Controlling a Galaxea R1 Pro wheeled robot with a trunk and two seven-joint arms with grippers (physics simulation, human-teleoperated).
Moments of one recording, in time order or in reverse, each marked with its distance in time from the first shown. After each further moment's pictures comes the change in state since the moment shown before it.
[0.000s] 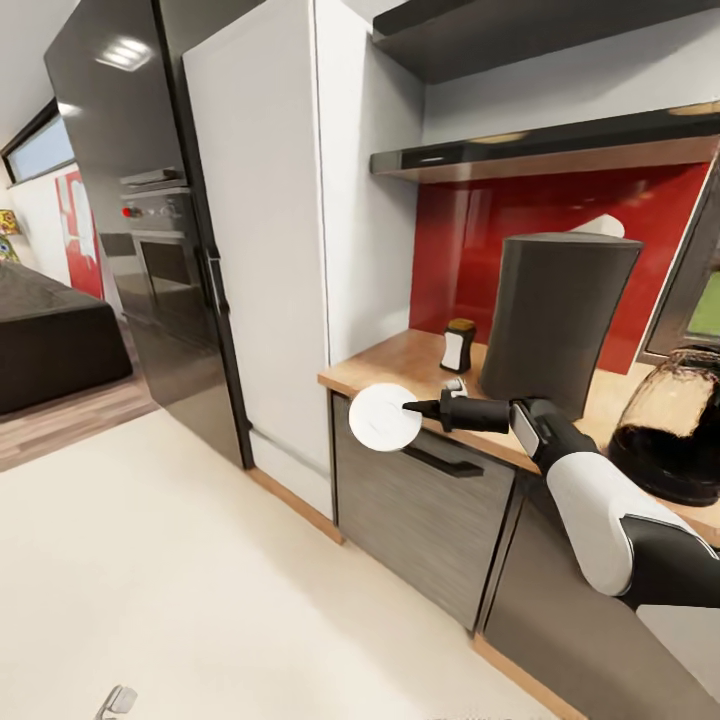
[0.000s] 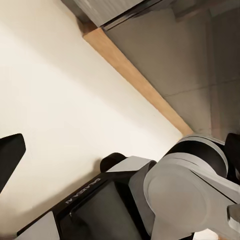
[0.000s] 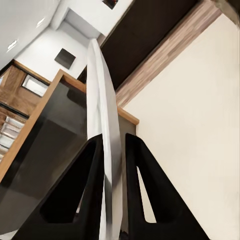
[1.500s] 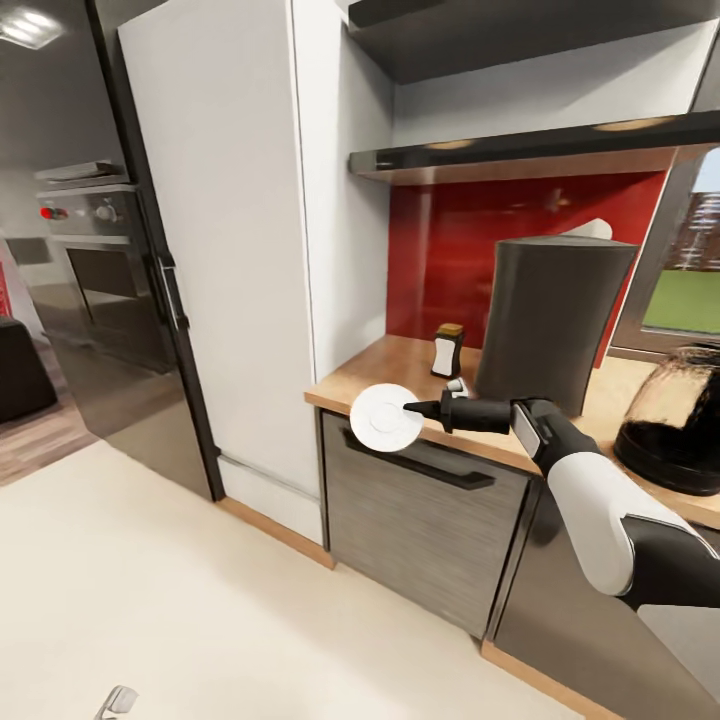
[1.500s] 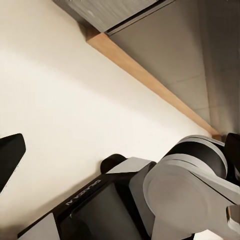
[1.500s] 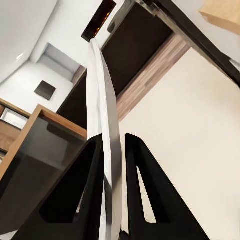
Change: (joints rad) left arm 0.000 0.000 0.000 0.000 0.000 0.000 0.000; right arm 0.000 -0.003 -0.001 0.004 0.001 0.000 -0.001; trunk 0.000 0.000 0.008
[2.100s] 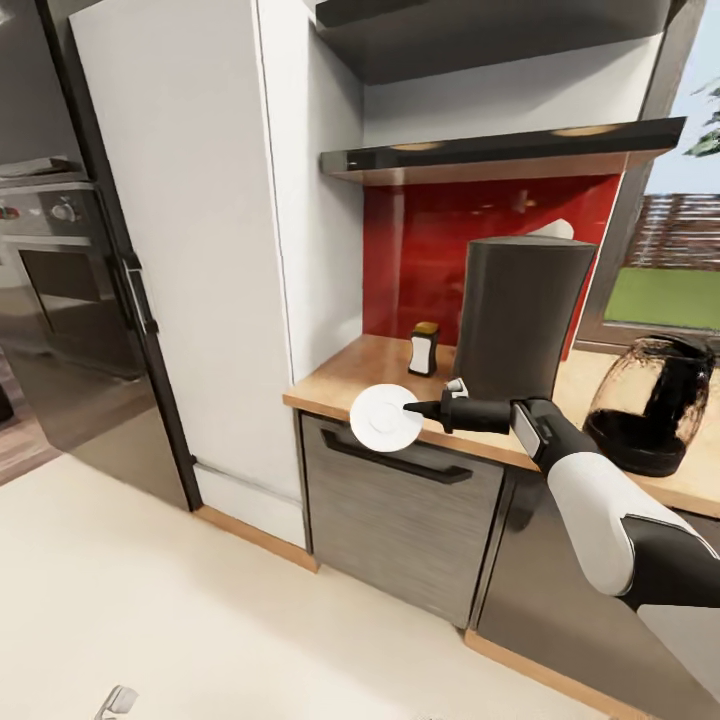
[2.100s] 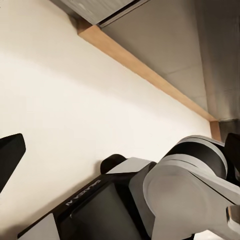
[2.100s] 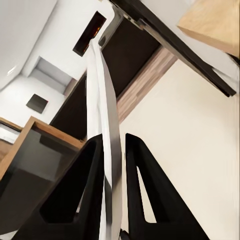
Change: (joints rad) left arm 0.000 0.000 0.001 0.000 0.000 0.000 0.000; right arm 0.000 0.000 0.000 0.000 0.001 0.003 0.001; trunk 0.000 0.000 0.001
